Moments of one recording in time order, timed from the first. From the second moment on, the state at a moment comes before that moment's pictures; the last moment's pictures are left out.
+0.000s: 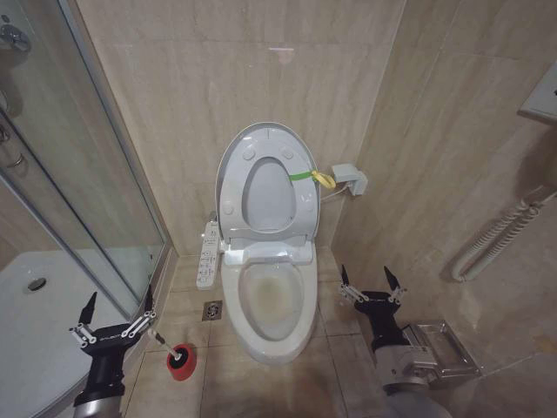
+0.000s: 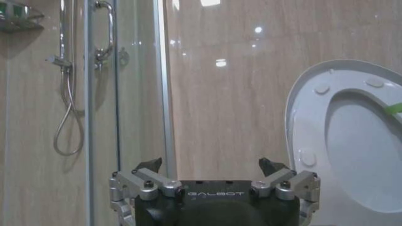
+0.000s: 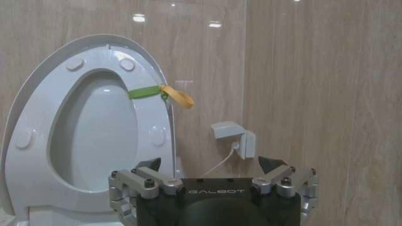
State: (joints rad) left arm 1.78 -1.34 -0.66 -2.22 -0.12 -0.35 -0.24; right arm -1.61 1.49 0.49 2.30 0.03 -0.06 0.19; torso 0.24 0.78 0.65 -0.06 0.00
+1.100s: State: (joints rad) left arm 1.79 -1.35 -0.62 -2.21 -0.07 -0.35 -0.28; right arm -1.61 1.49 0.49 2.30 0.03 -0.06 0.19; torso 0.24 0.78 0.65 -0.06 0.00
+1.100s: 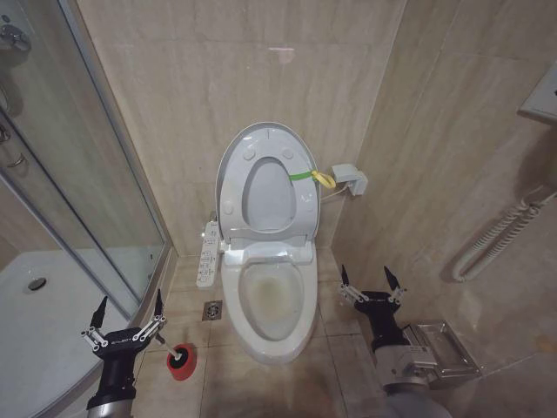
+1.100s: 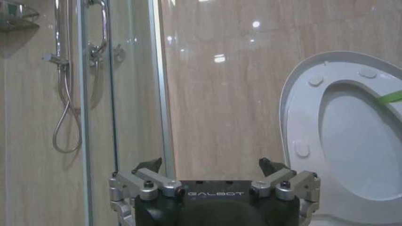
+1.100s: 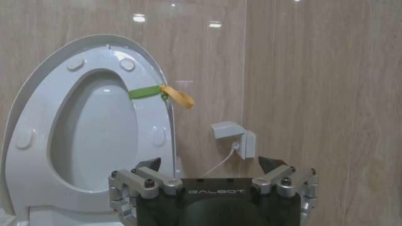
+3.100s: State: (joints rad) left arm 1.79 -1.35 -0.62 -2.21 -0.07 -0.35 -0.27; right arm -1.61 1.49 0.49 2.30 0.03 -0.06 0.19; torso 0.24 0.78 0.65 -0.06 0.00
